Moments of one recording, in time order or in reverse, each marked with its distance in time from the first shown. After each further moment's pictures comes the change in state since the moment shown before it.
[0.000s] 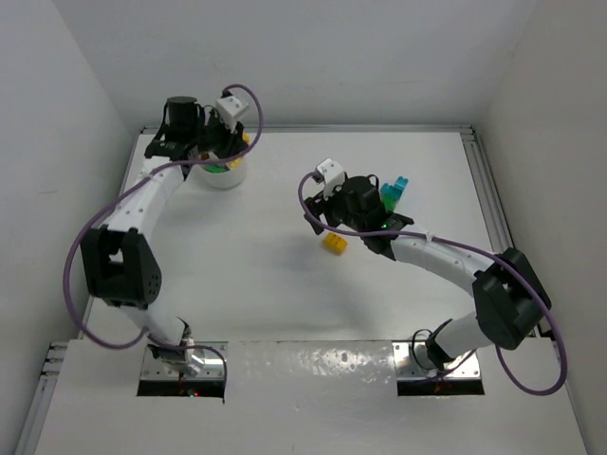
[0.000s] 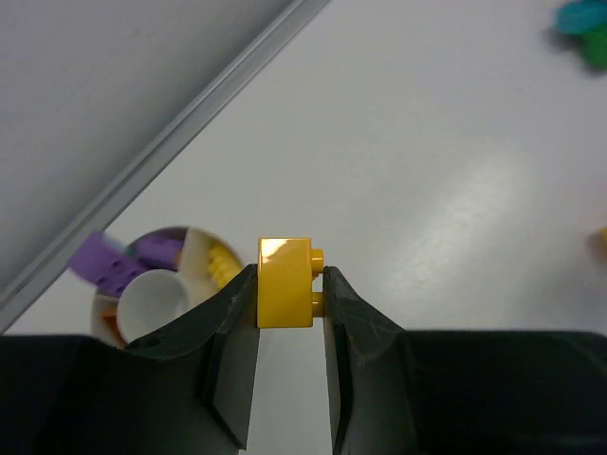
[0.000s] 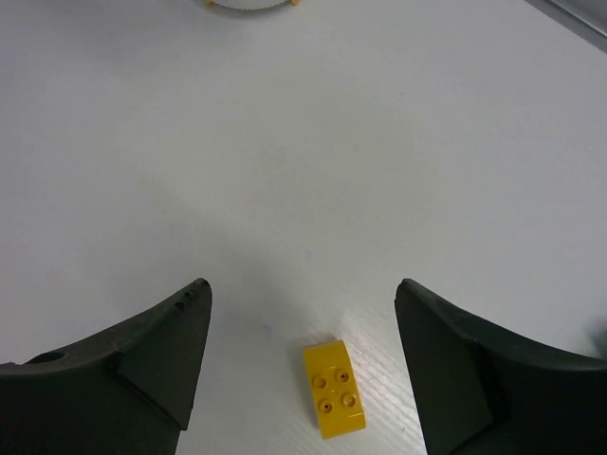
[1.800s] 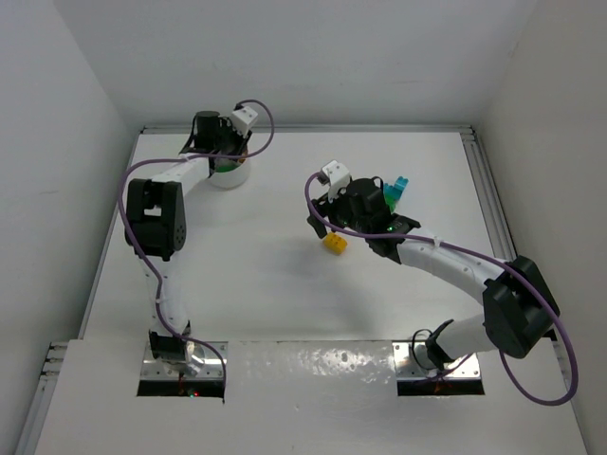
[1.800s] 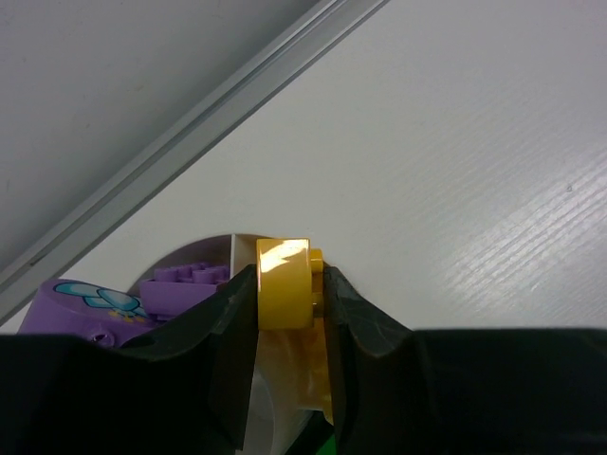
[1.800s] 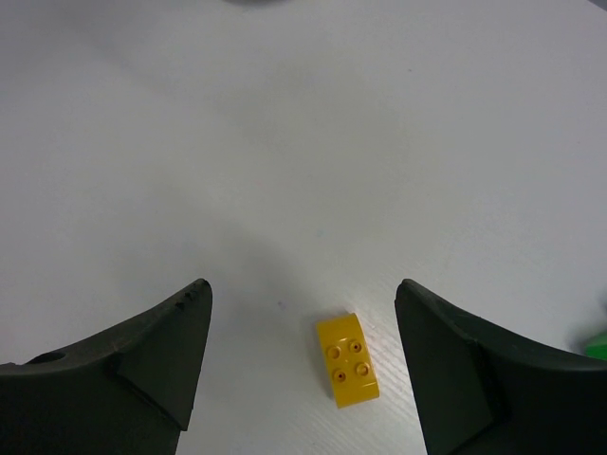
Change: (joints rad) left arm 0.043 0.517 0.139 0.377 -0.270 0.007; right arm 0.002 -0.063 -0.027 -0.062 0.000 0.060
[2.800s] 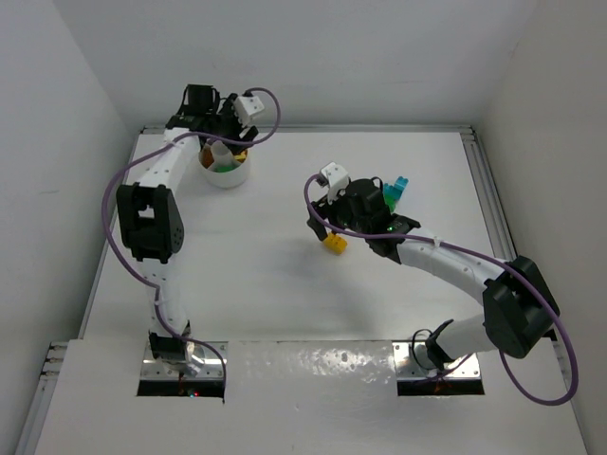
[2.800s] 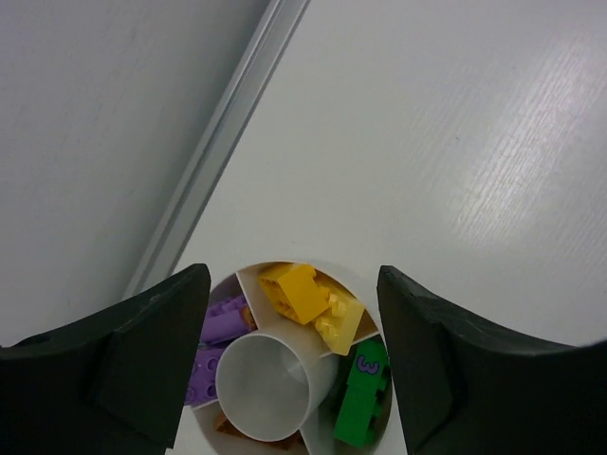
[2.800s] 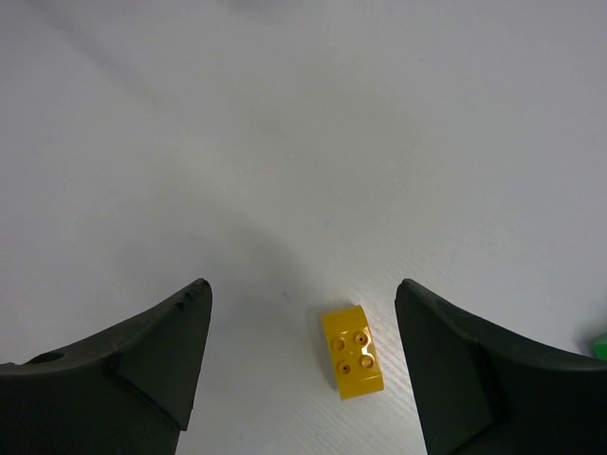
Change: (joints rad) left arm 0.008 -0.039 0.302 -0.515 0.231 0.331; right arm 0.000 0.000 0.000 -0.025 -0.018 -0.010
